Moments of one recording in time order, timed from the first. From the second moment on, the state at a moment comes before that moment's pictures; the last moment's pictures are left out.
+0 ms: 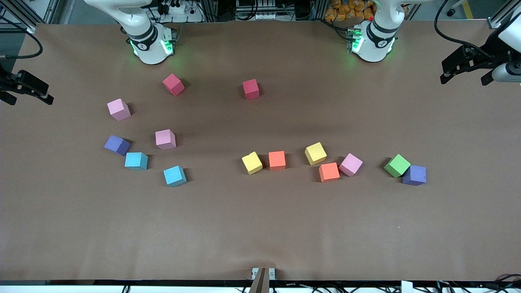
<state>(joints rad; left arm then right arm) -0.02 -0.05 -0.11 -1.45 -0.01 1.41 -0.07 0.03 -0.05 -0.09 -1.57 0.02 1.55 -0.04</state>
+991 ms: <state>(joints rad) -0.08 -0.01 -0.21 -1.46 -0.06 1.43 -0.23 0.10 0.11 -0.08 -1.65 0.02 1.61 -0.07</state>
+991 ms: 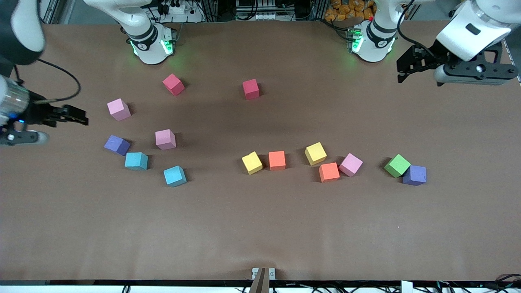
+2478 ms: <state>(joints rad) -0.55 0.22 -0.32 -1.73 -0.07 1.79 -1.05 0.28 0.13 -0.08 -2.27 0.04 2.26 -0.06</state>
